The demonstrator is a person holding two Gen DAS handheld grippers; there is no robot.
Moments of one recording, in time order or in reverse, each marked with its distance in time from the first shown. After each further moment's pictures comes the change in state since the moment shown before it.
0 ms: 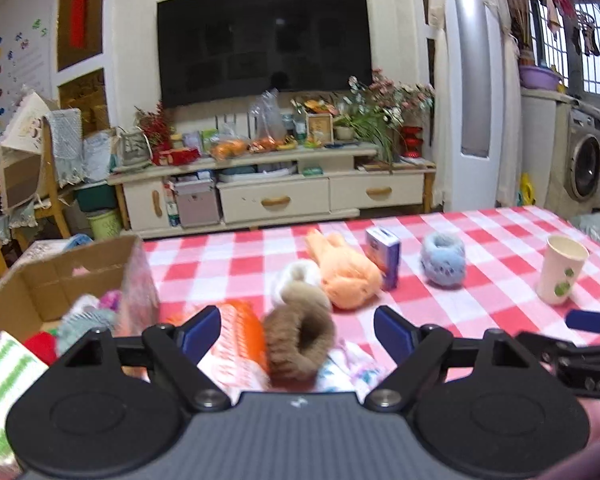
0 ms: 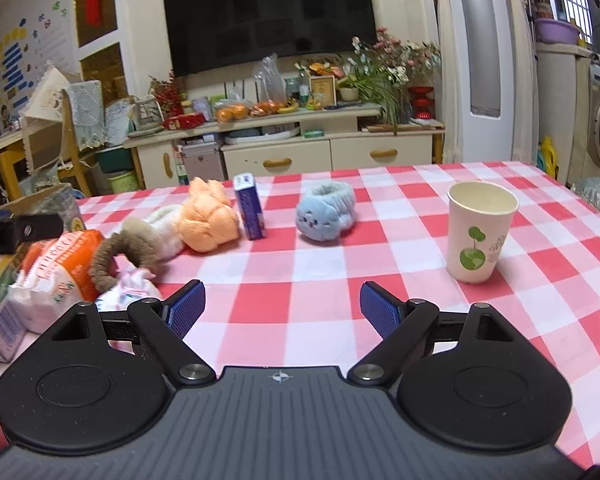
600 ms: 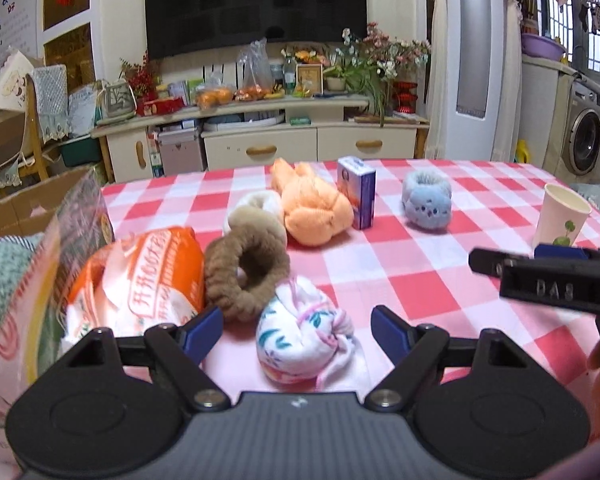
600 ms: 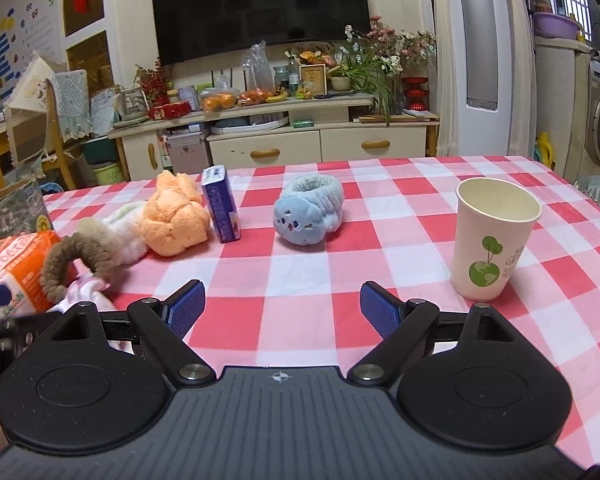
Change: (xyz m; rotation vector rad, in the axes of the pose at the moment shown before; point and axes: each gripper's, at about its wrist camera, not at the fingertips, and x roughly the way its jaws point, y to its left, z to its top) left arm 0.035 -0.037 -0.031 -0.024 0.143 -0.025; right arm 0.045 -0.014 0.010 -0.003 0.029 -0.031
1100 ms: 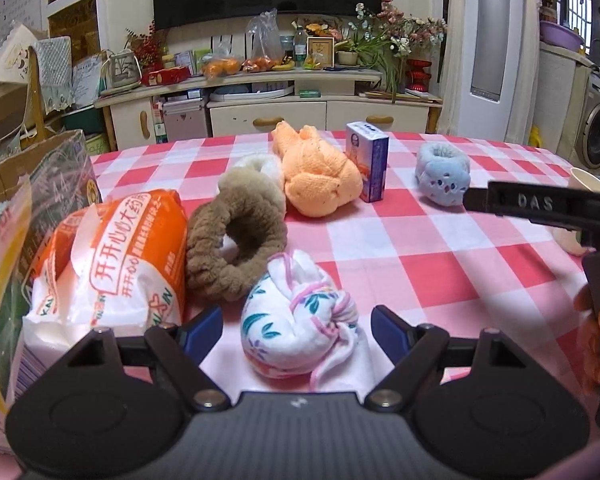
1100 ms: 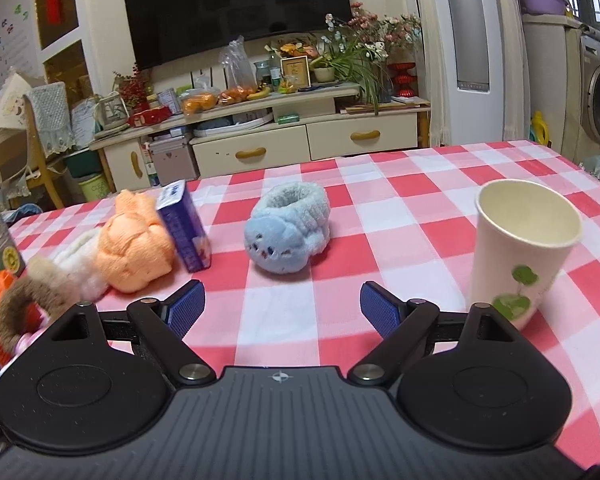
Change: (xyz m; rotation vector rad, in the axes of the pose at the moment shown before) left arm 0.032 -0.005 -0.002 -0.037 0.082 0.019; right arm 0.065 -0.026 0.026 0.075 0.016 -0.012
